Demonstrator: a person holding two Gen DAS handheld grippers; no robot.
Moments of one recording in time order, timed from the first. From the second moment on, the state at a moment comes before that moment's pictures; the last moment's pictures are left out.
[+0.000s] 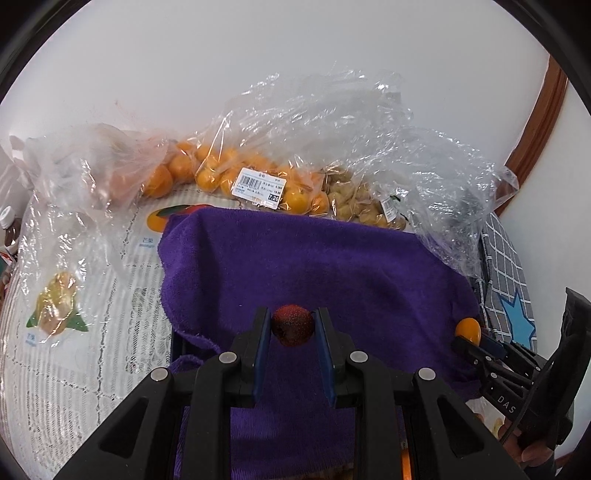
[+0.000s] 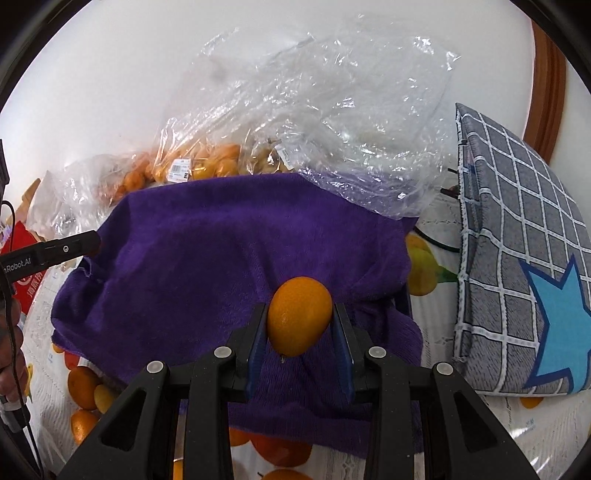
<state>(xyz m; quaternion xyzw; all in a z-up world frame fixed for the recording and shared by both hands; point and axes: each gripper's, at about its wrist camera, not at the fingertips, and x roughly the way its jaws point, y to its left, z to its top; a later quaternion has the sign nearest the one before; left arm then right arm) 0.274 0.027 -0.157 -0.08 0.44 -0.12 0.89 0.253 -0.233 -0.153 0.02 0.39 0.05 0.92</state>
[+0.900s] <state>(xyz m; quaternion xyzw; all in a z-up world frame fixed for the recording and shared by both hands) 0.290 0.012 -0.190 -0.05 0.48 -0.09 0.87 0.266 -0.232 -0.161 0.02 0.43 0.04 0.90</state>
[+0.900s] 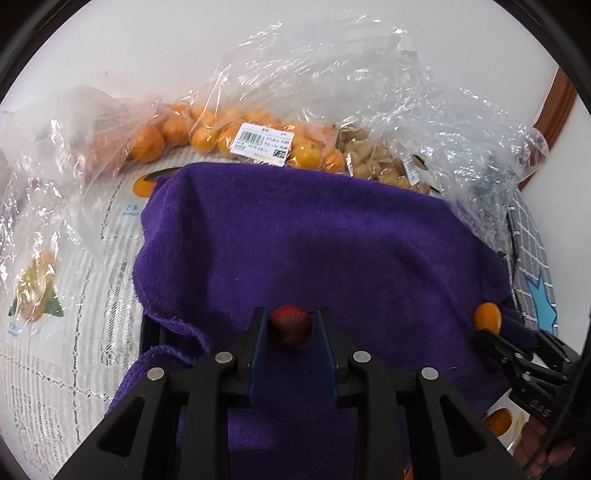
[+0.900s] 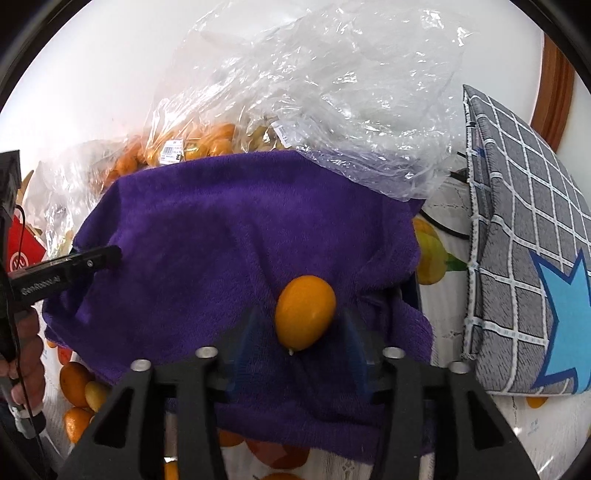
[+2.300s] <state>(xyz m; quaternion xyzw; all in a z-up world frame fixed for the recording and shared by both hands) 0.134 0.054 -0.120 -0.09 0.41 -0.06 0.91 0.101 -0.276 -0.124 0.04 0.35 0.01 0.94</state>
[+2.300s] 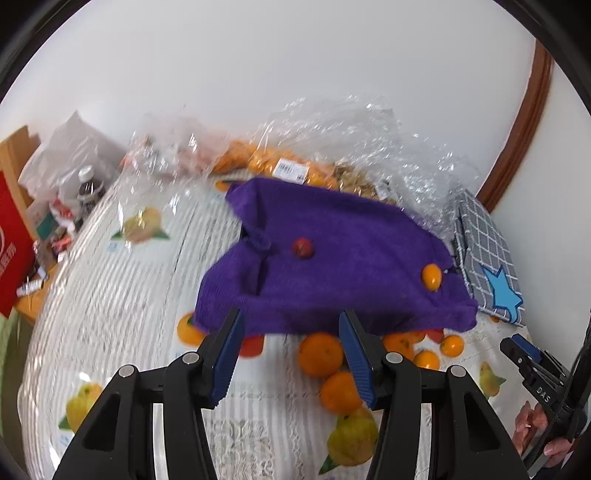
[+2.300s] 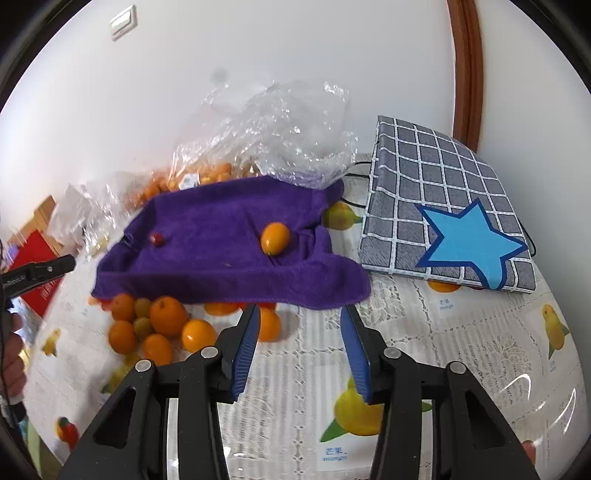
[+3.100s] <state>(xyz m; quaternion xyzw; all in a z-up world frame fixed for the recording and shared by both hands) 0.110 0.031 -0.167 -0.11 0.42 -0.11 0.89 0.148 -0.249 -0.184 0.05 0.38 0.09 0.92</state>
